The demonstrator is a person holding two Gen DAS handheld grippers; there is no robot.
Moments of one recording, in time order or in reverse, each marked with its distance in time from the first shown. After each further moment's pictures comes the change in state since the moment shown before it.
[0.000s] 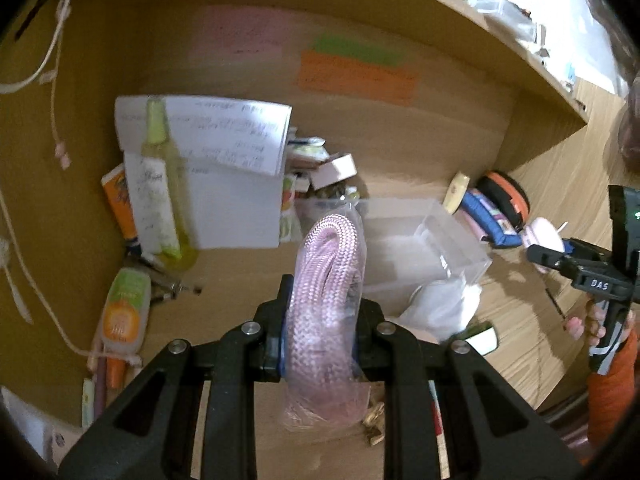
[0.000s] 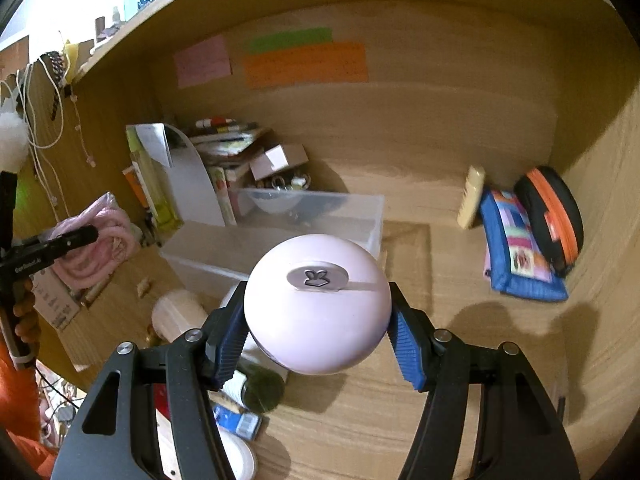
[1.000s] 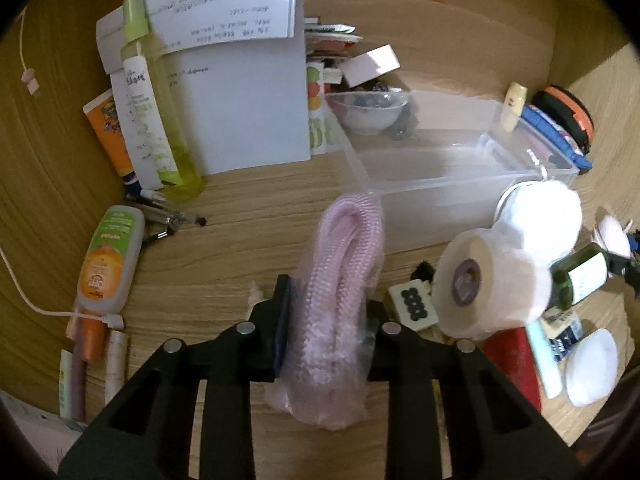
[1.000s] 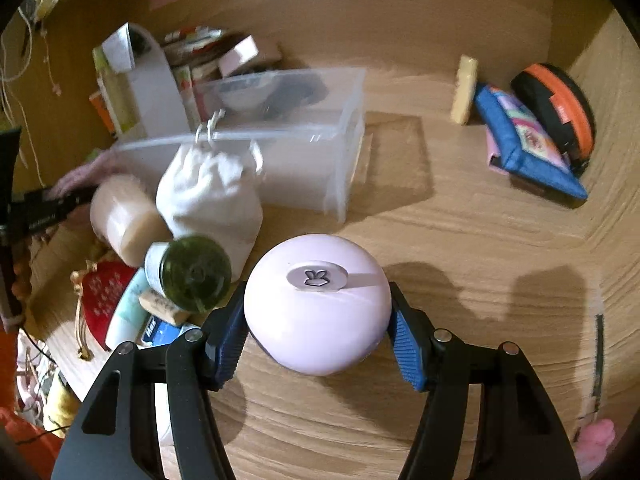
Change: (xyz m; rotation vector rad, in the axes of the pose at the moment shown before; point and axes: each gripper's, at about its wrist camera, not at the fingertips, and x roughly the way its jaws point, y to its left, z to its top) left arm 0.083 0.004 -0.068 0.074 0.177 0.180; right arm 0.044 -0.019 -0.081 0.035 0.191 -0.062
